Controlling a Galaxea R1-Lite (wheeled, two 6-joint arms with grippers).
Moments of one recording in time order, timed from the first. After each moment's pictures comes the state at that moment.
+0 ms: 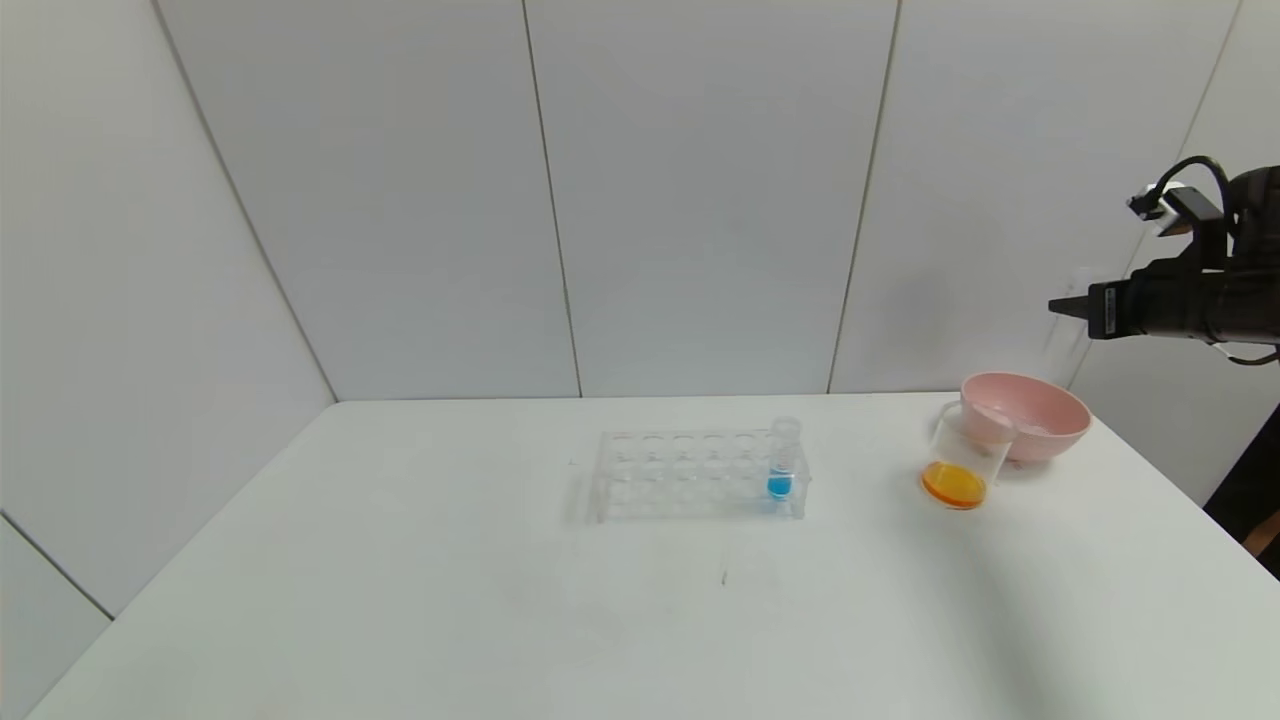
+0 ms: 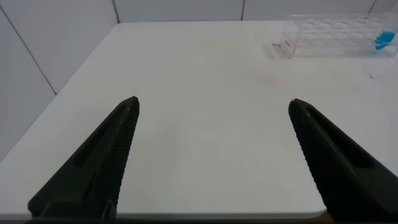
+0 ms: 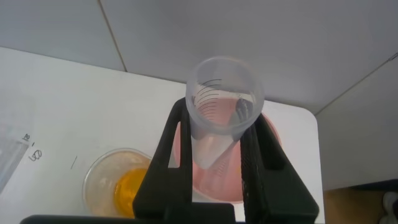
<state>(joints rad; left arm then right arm) 0.00 0.00 0.00 0.02 0.00 -0.02 -0.22 2.01 -1.58 -0.08 0.33 -0.19</state>
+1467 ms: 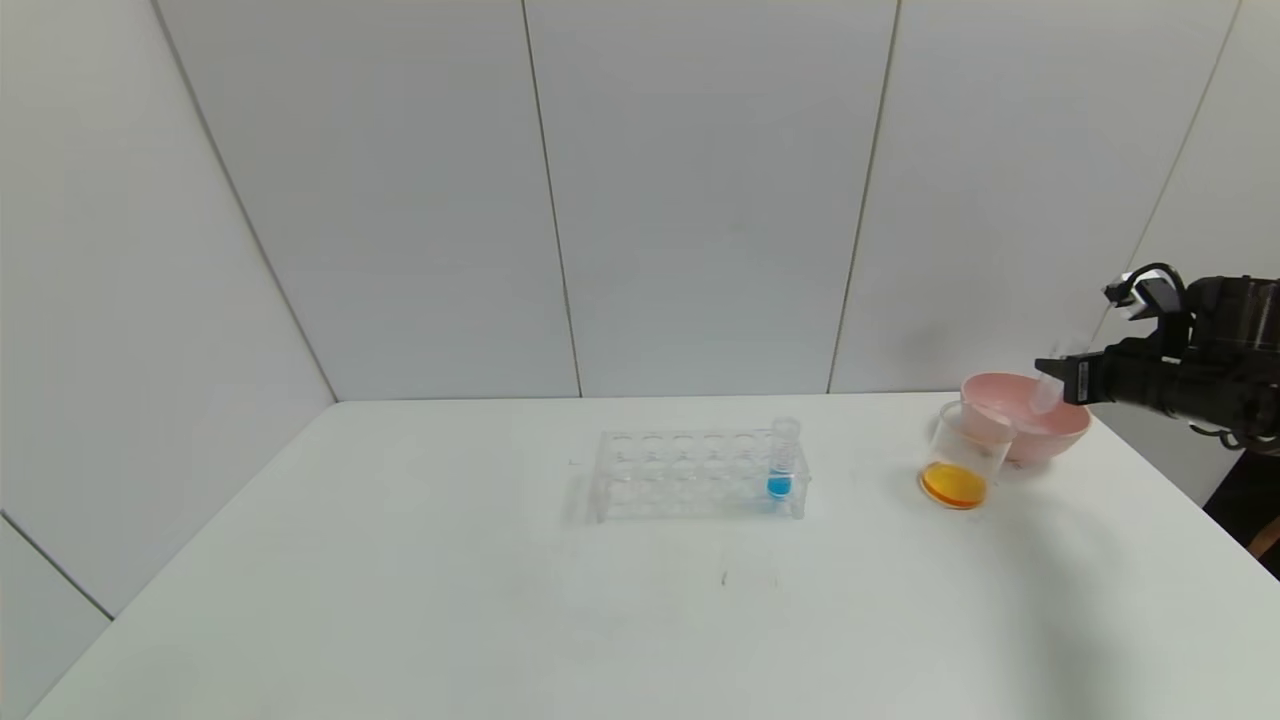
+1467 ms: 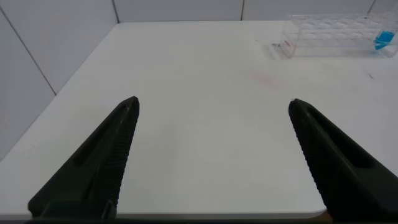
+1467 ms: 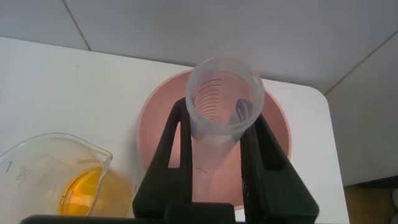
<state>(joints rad) 0.00 0.00 0.00 0.02 0.00 -0.02 -0.26 2.13 -1.33 -0.46 0.34 -0.18</state>
